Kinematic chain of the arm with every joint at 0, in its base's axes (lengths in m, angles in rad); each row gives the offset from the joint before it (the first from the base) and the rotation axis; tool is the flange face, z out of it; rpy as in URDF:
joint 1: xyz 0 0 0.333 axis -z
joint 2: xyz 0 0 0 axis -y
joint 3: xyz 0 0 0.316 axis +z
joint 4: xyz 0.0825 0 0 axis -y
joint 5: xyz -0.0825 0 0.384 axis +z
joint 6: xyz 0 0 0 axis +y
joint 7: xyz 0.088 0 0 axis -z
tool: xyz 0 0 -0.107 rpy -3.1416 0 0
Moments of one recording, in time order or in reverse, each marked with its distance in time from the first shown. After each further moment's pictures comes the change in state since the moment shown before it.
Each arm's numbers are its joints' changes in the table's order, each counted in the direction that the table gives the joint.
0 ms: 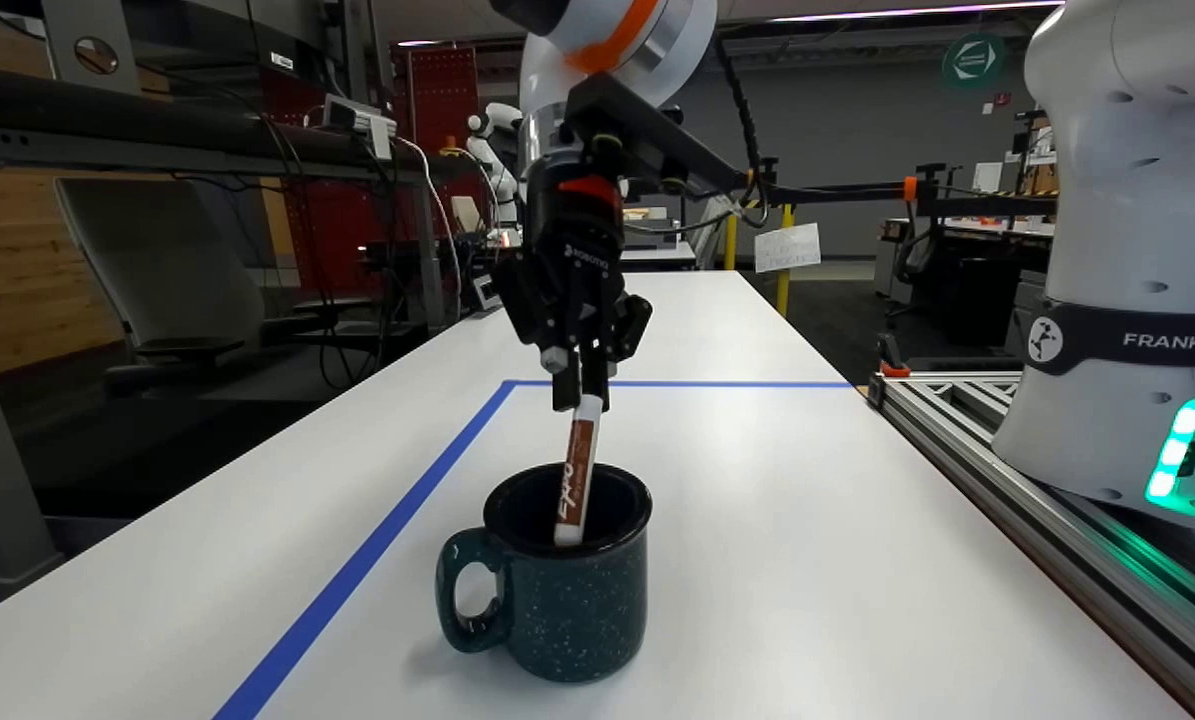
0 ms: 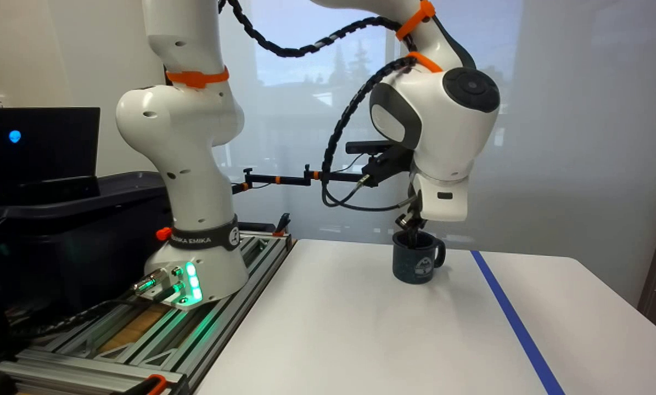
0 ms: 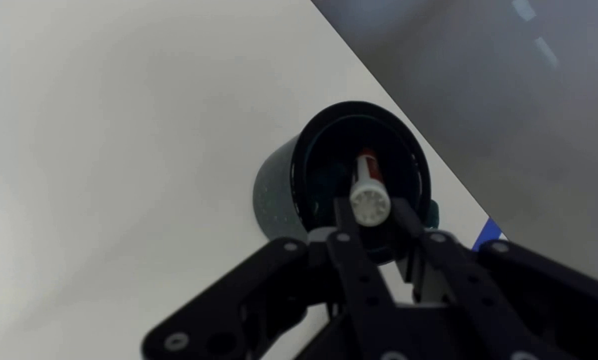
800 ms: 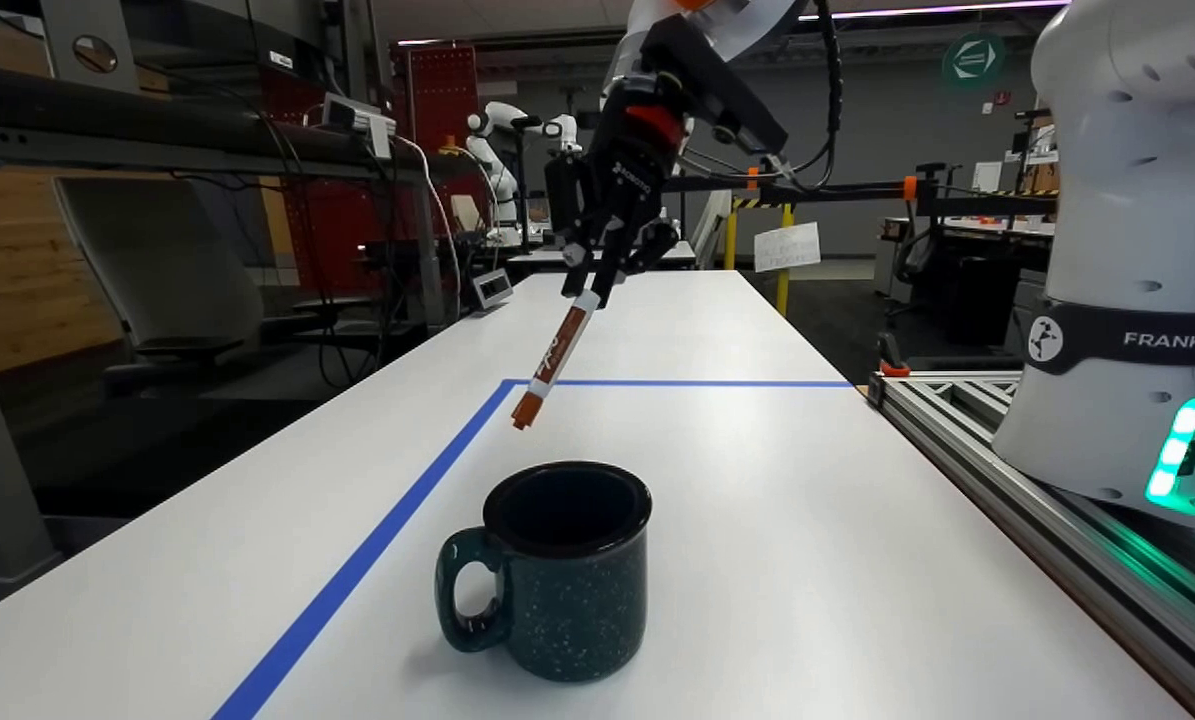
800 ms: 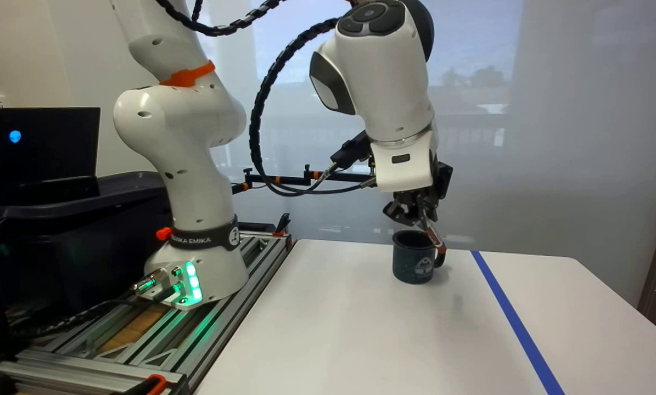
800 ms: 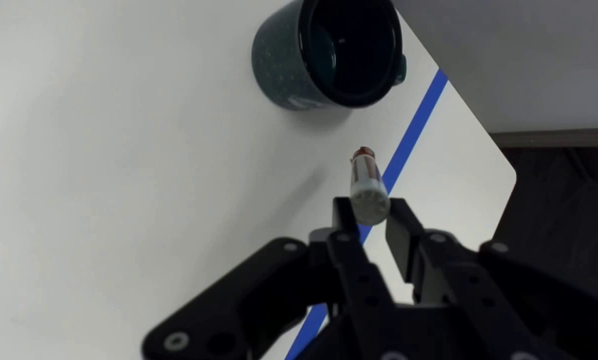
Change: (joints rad) arm 0.060 0.315 -0.086 -0.216 0.087 -0.226 -0.076
